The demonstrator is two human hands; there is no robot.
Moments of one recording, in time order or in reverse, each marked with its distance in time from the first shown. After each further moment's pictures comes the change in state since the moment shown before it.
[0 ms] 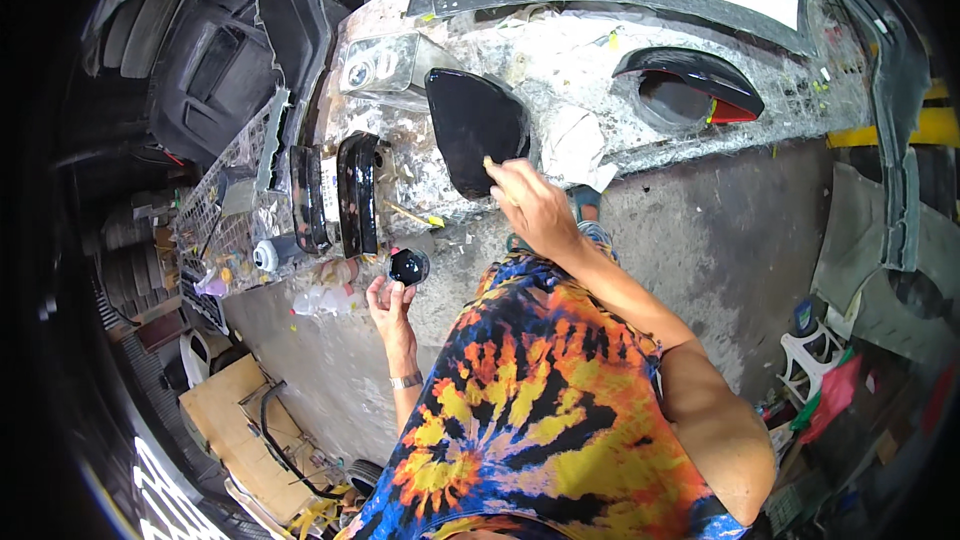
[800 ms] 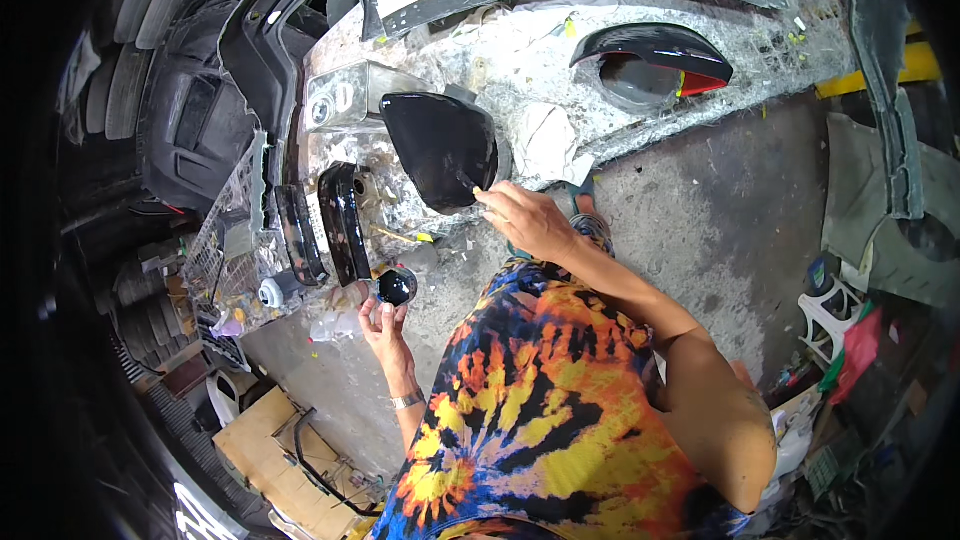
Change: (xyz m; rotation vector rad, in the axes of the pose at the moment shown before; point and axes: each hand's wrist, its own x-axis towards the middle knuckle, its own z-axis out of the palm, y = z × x) left_hand -0.003 0.018 0.004 0.057 -0.017 0.024; right_hand -0.025 0.022 -0.012 -0.108 -0.064 0.004
